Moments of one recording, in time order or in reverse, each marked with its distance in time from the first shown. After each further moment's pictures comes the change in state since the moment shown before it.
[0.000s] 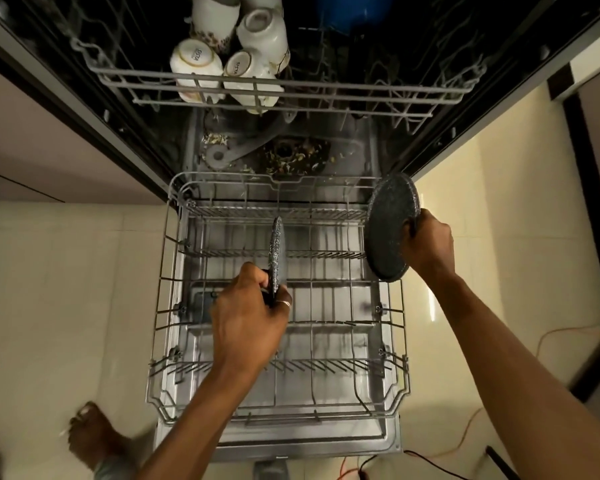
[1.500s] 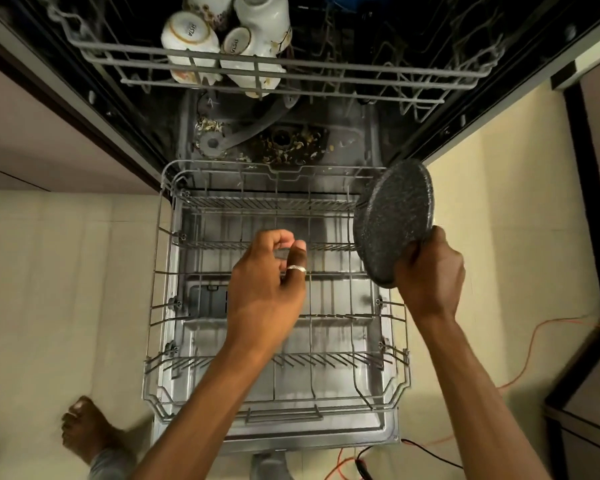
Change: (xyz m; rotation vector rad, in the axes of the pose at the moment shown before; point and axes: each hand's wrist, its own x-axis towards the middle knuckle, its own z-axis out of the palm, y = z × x) left_hand 0.026 0.015 0.005 -0.287 -0.073 -0.035; right_hand -0.088 -0.052 -0.019 -0.018 0.193 0.068
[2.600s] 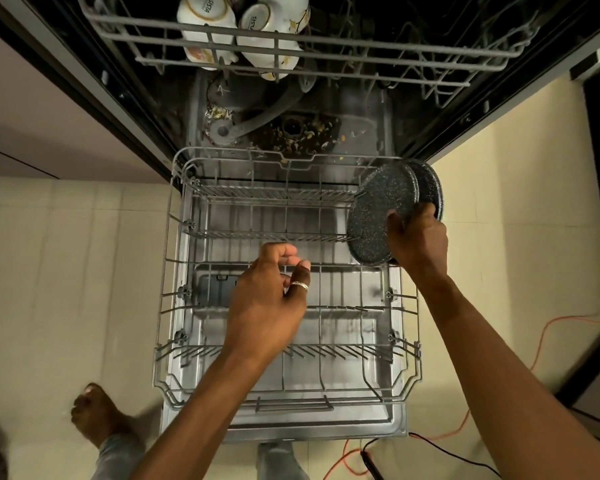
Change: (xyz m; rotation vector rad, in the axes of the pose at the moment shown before) left_hand -0.015 -0.034 -0.009 0.078 -0.138 -0.041; right_hand 0.046 0.015 0.064 0.043 -0.159 0.073
